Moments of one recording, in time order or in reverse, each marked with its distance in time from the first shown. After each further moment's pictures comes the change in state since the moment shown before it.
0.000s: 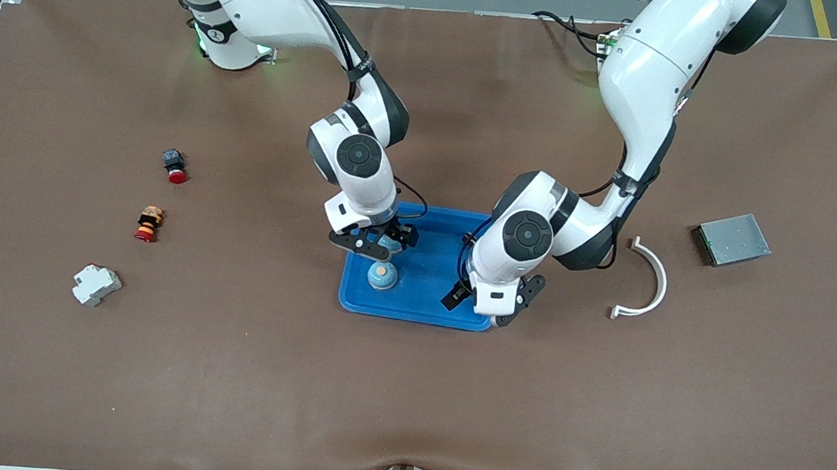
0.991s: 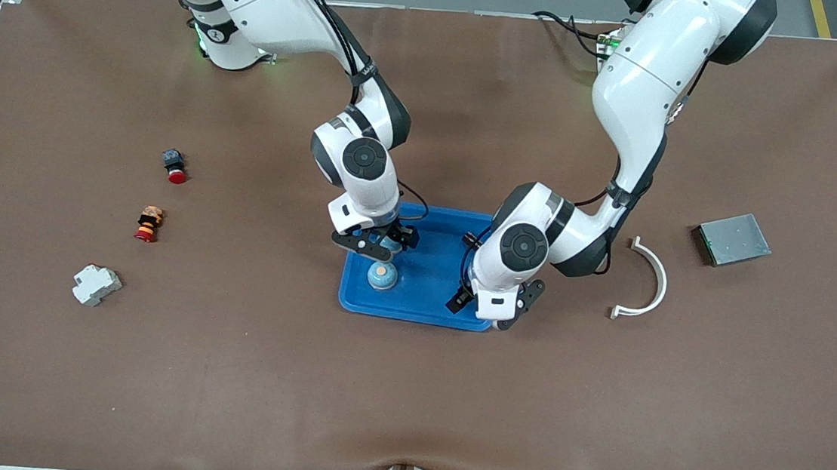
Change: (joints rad) left arm -0.011 0.049 0.020 0.001 0.000 0.022 0.000; right arm 0.006 0.031 0.000 0.010 -0.013 0.018 0.028
